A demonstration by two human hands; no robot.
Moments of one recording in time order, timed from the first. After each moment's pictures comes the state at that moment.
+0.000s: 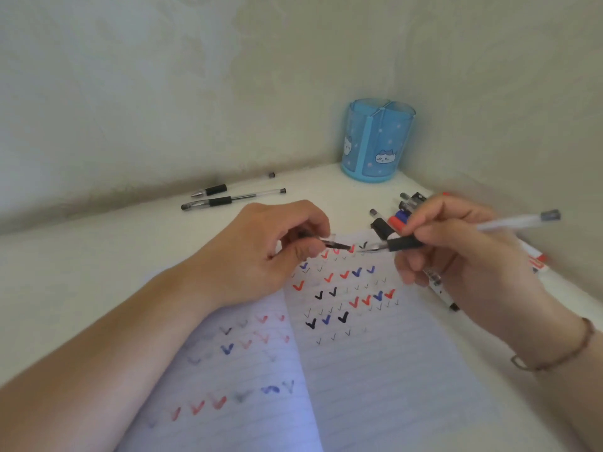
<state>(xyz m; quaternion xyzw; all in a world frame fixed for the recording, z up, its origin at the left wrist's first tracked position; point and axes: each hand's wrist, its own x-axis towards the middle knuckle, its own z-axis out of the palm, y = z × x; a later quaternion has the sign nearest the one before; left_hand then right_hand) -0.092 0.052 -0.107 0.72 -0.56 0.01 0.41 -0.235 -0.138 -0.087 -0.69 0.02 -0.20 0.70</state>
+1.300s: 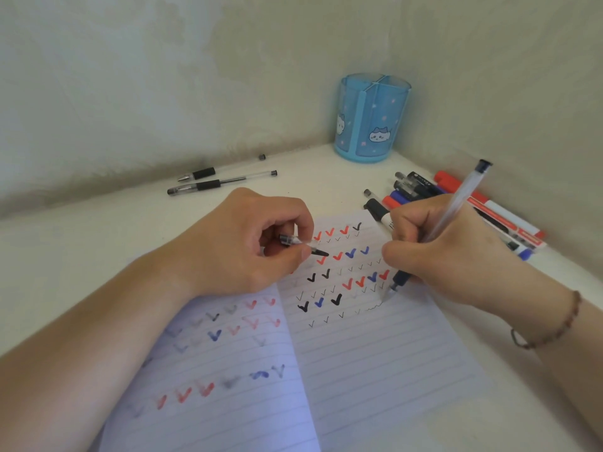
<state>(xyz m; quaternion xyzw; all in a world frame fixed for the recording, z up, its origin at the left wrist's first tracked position) -0.096 0.058 -0.106 0.74 -0.57 -0.03 0.36 -0.235 -0.136 -0.093 -0.87 0.10 -0.14 0.45</state>
